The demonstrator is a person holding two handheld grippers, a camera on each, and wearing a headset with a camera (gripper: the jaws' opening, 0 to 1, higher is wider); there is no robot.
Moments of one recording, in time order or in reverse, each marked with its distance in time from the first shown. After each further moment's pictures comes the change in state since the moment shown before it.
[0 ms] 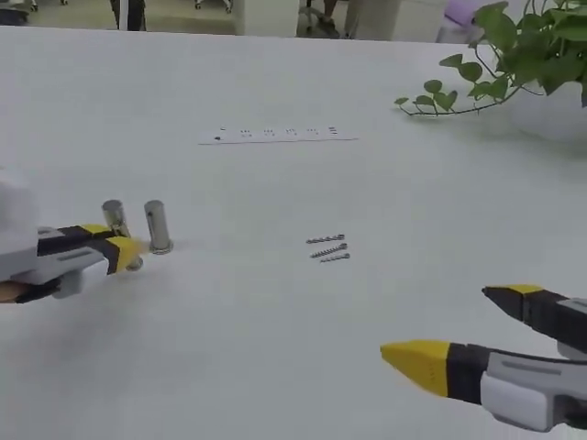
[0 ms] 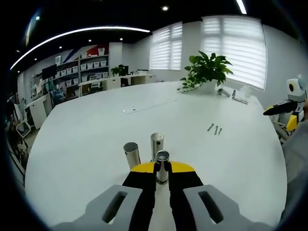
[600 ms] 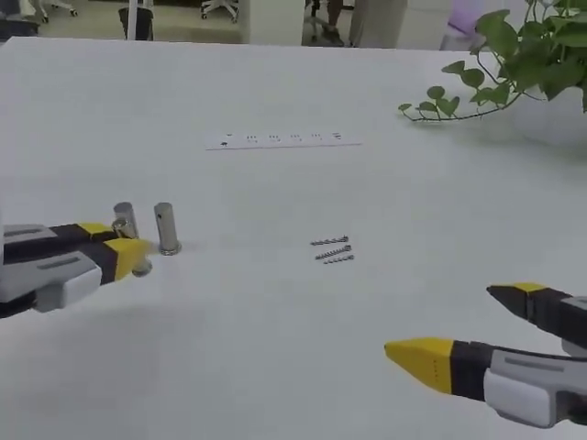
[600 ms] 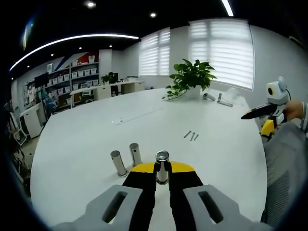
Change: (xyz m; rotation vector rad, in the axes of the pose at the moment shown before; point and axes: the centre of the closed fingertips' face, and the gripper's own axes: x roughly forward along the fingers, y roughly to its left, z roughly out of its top) left arm -0.049 -0.049 0.020 0.033 -0.031 -0.079; right arm -0.005 0.005 -0.001 -0.002 -0.012 0.004
